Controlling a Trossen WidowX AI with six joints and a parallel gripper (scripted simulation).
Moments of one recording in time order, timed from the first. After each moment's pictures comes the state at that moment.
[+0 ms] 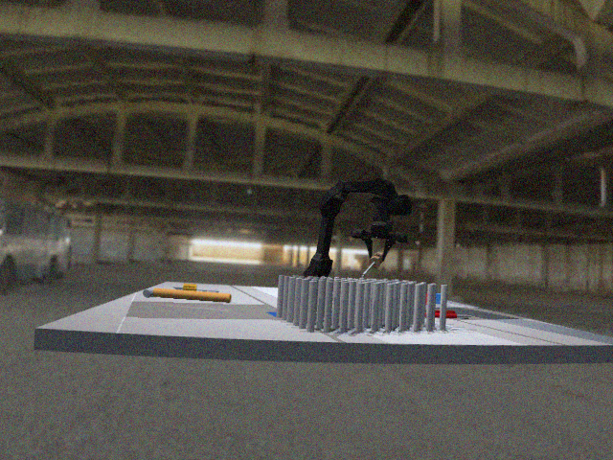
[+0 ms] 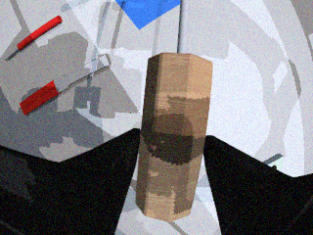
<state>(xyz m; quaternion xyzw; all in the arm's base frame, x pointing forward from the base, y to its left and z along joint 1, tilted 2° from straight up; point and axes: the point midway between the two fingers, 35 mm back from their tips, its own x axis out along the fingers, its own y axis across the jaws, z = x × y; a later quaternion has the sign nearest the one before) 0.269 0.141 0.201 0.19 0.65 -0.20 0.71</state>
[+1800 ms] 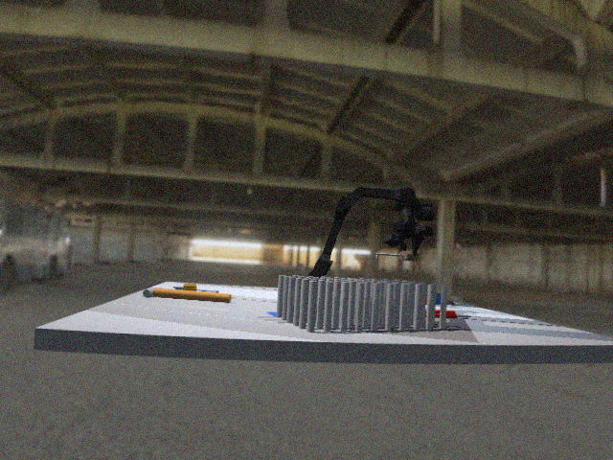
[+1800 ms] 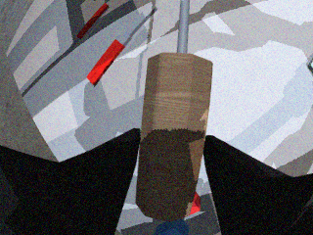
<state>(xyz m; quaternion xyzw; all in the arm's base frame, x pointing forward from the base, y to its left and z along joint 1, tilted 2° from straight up) 0.153 0.313 0.222 0.41 0.47 -0.28 0.73</state>
